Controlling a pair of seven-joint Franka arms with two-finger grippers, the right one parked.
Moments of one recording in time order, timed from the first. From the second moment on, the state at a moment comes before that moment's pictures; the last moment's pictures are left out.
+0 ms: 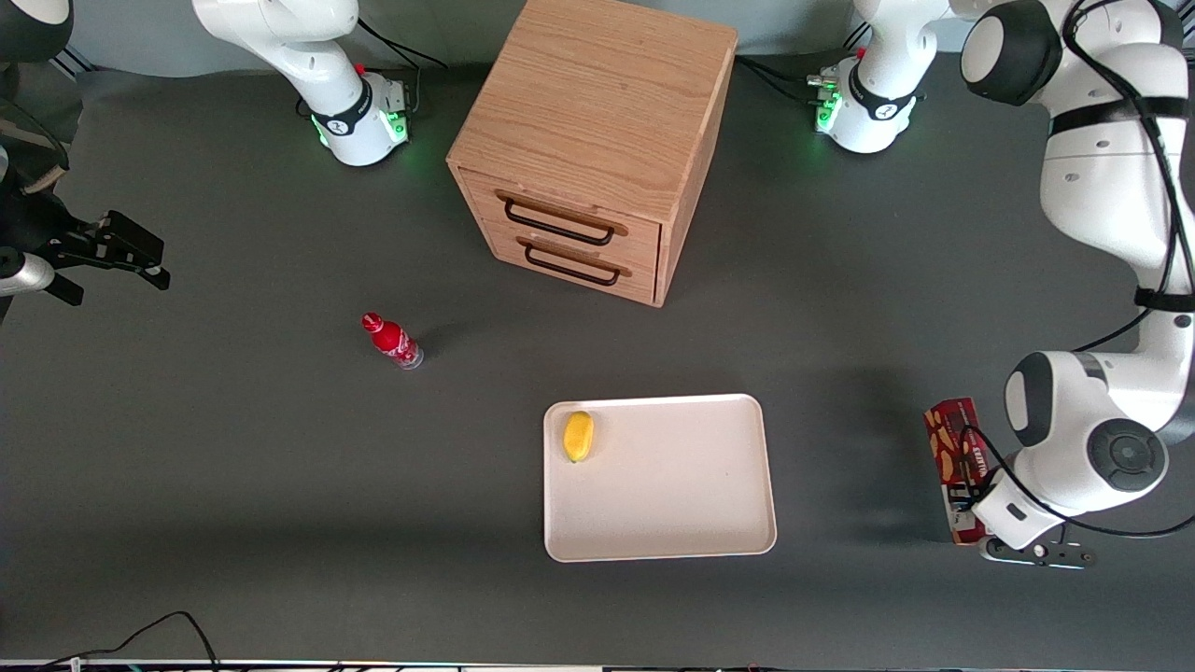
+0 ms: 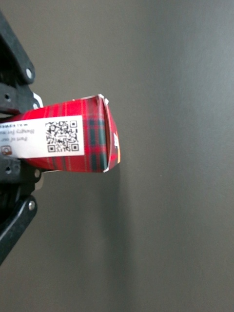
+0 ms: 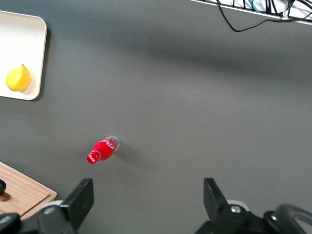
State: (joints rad) arm 0.11 0.81 -0.15 -1.22 0.22 2.08 -0.01
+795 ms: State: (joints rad) arm -0.06 0.57 -0.40 -1.10 0.22 1.70 -0.35
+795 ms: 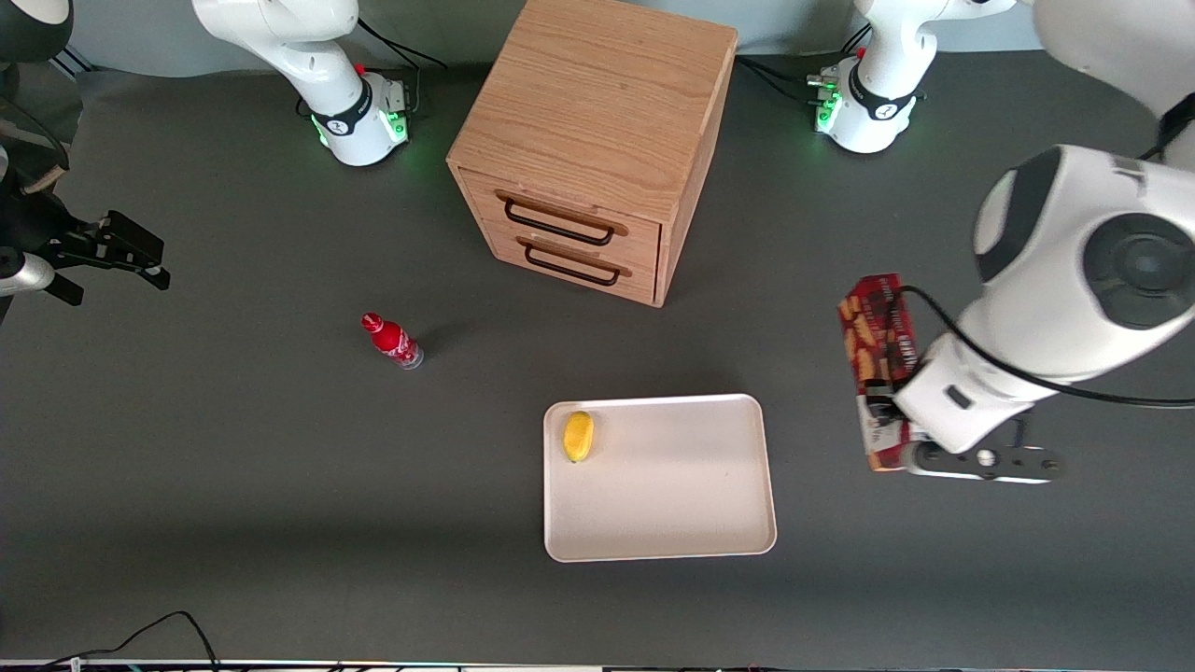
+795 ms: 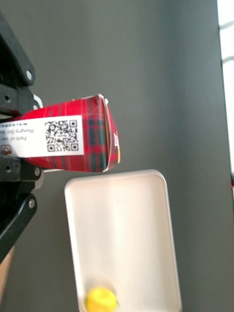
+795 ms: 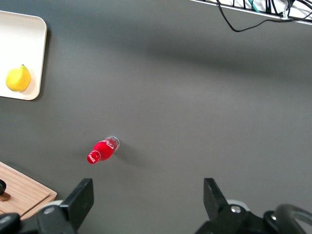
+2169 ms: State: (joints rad) arm -0.23 1.00 -0.30 -1.11 0.43 2.21 -0.53
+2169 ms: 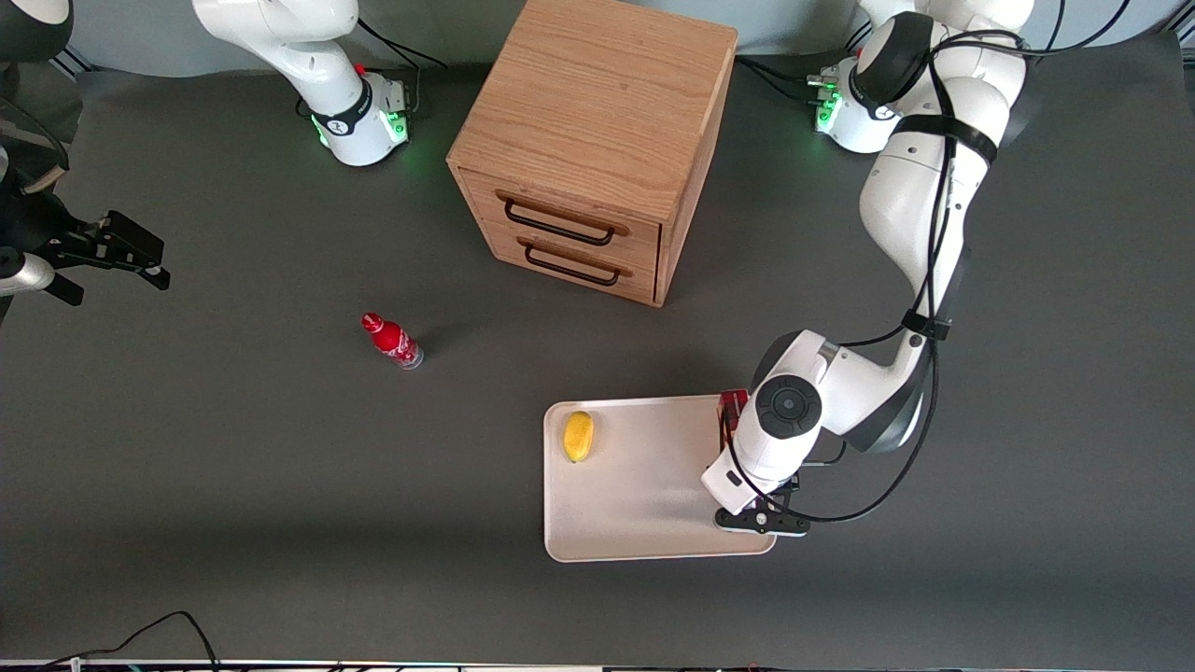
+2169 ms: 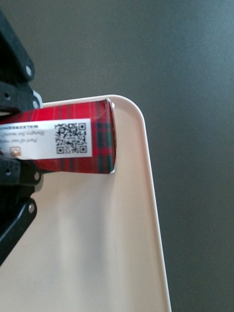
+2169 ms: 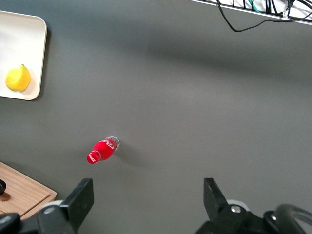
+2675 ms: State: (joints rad) arm -0.18 0.88 -0.31 -1.09 0.41 2.00 -0.51
